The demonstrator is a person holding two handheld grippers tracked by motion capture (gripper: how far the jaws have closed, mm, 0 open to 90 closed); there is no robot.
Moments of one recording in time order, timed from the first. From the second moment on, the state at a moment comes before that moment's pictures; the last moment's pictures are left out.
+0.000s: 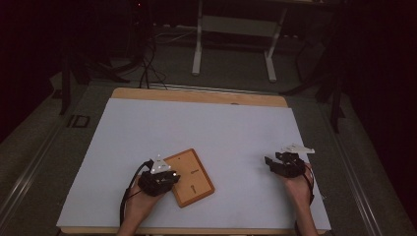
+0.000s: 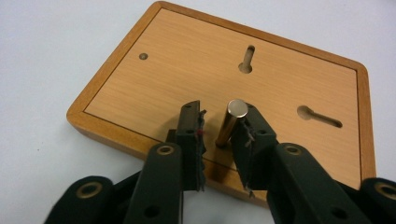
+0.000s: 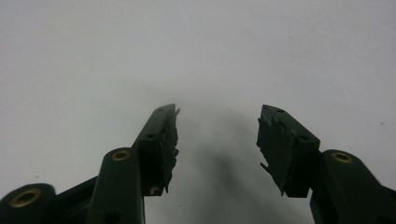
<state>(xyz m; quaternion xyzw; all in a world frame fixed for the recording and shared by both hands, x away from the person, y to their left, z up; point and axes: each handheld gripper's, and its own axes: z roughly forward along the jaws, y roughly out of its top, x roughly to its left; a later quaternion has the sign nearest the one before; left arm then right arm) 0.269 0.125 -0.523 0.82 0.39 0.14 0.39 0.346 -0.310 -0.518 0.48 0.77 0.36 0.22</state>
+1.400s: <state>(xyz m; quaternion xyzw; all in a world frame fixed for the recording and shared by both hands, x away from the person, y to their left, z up) 0.284 0.107 -0.484 0.82 0.34 0.17 0.43 0.342 -0.291 -0.522 0.46 0.78 0.37 0.21</state>
